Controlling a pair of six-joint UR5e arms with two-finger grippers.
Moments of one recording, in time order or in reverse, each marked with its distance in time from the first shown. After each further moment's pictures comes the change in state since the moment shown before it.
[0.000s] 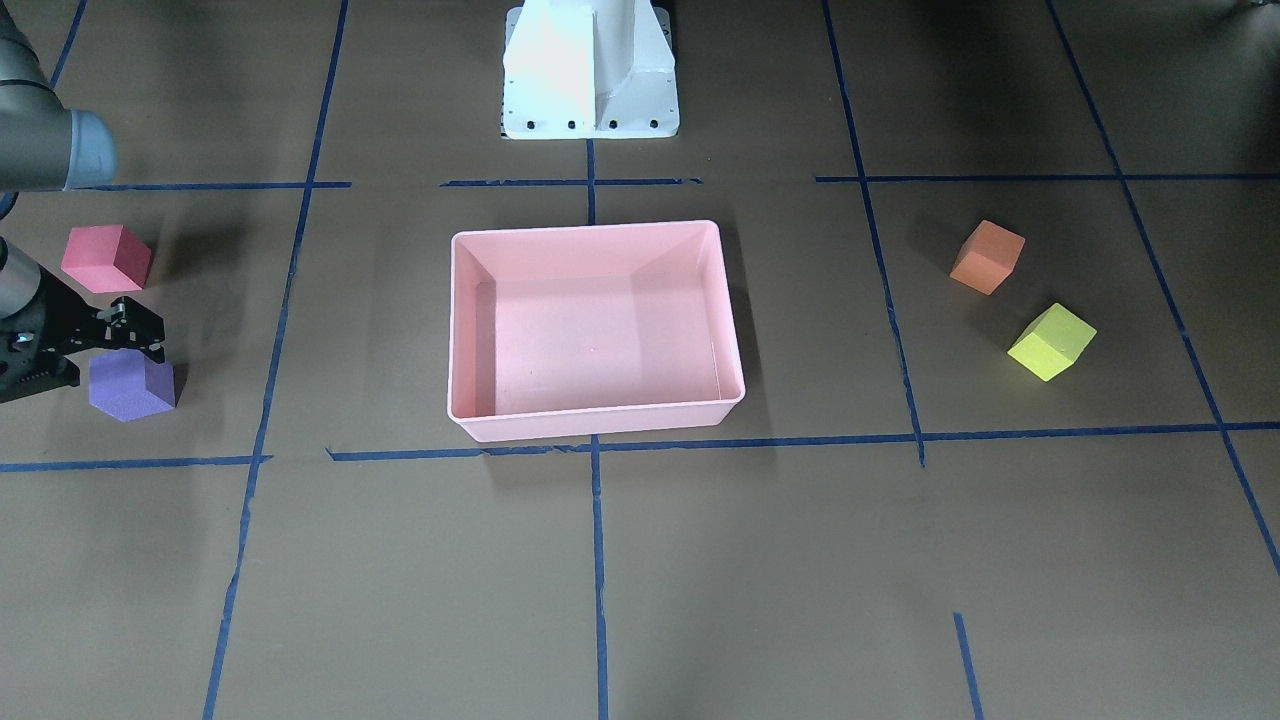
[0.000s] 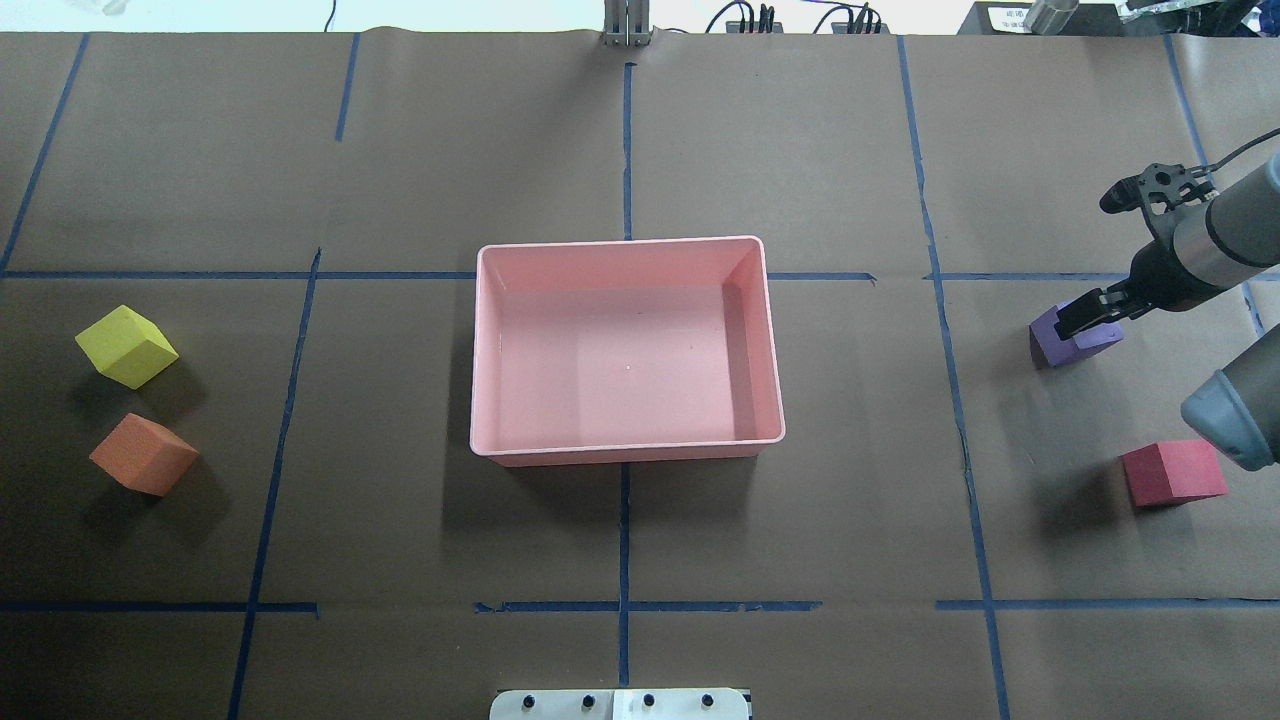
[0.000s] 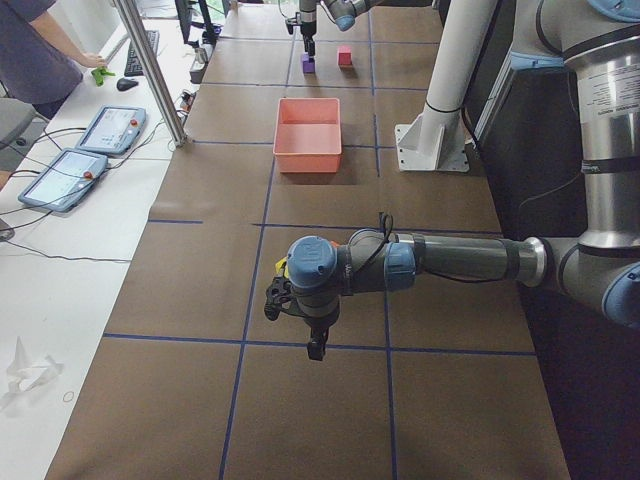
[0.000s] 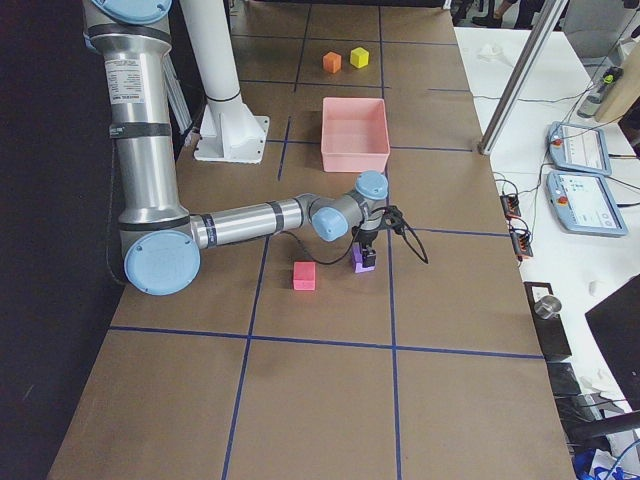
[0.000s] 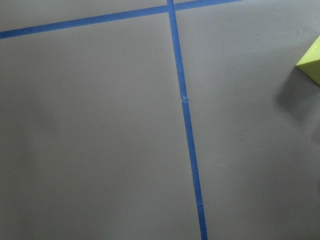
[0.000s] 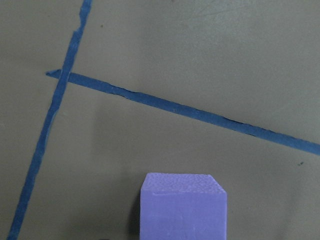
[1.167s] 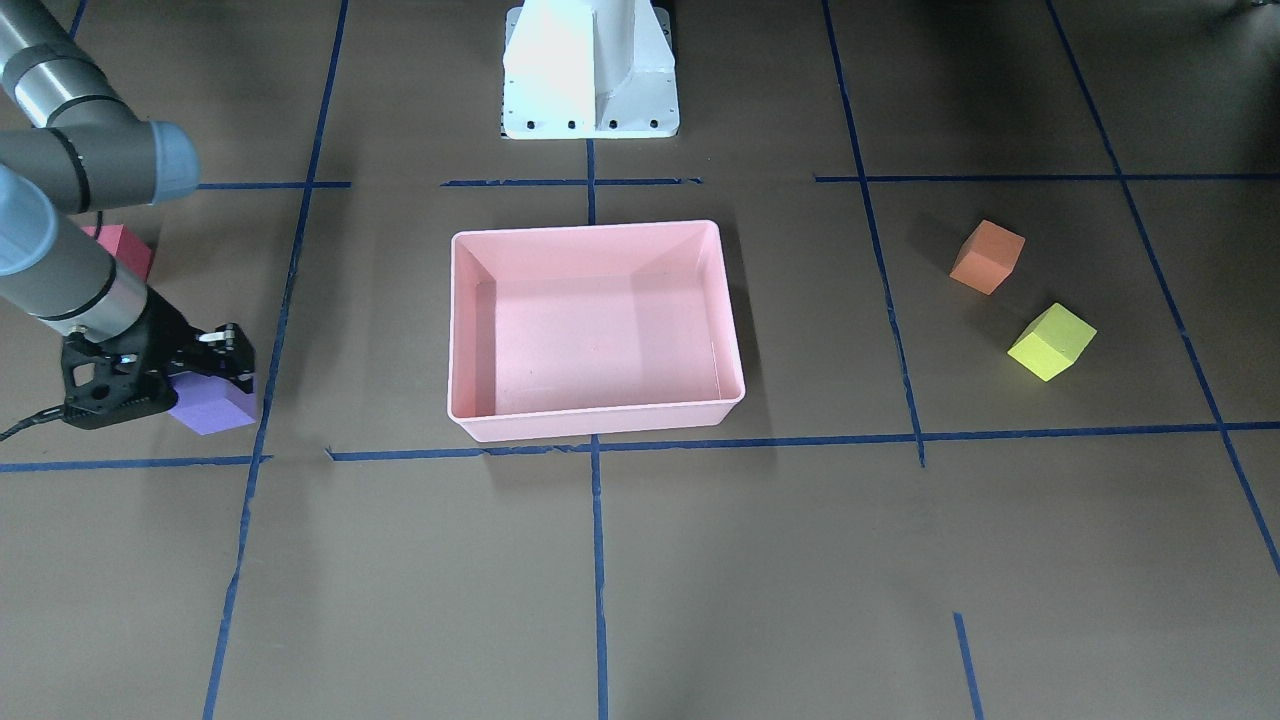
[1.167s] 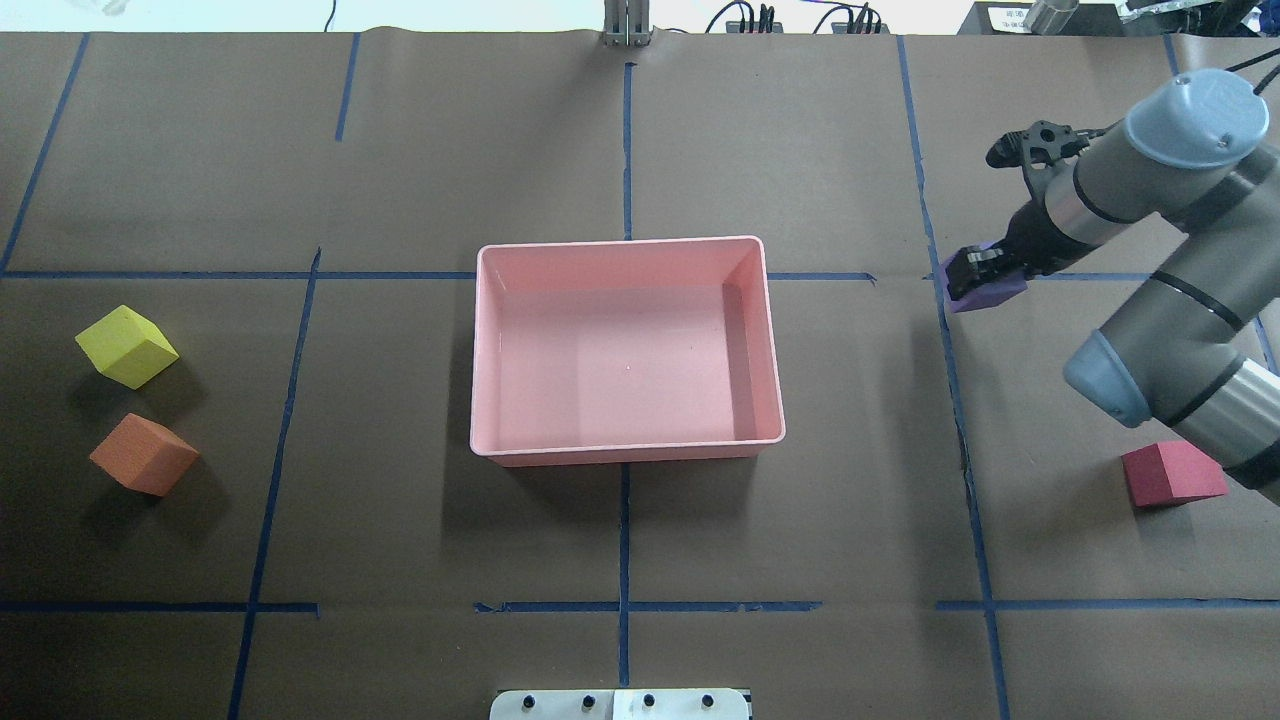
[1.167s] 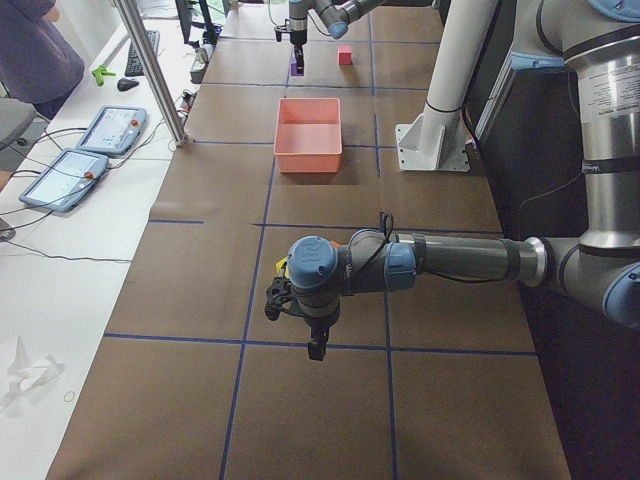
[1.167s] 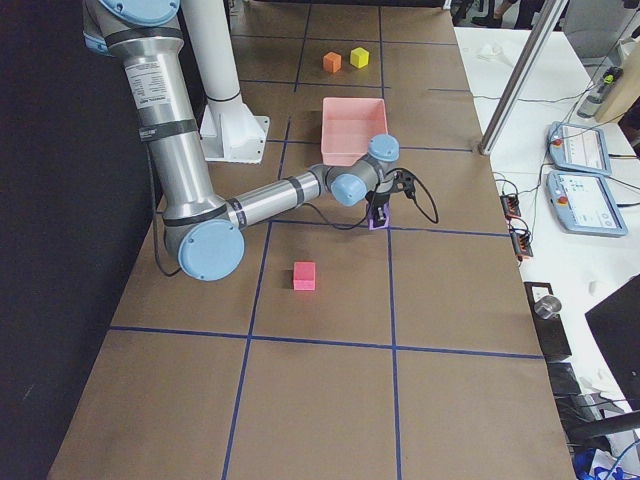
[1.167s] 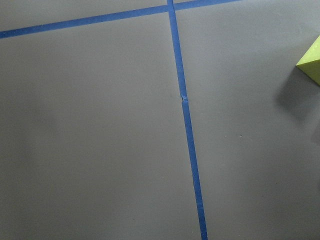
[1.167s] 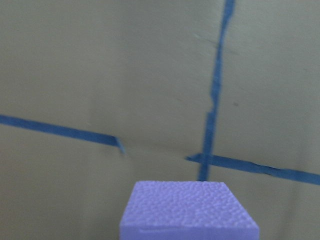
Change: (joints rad) left arm 0.000 0.000 0.000 -0.002 -0.001 0.000; right arm -0.071 0.257 0.026 -0.099 -0.009 0.305
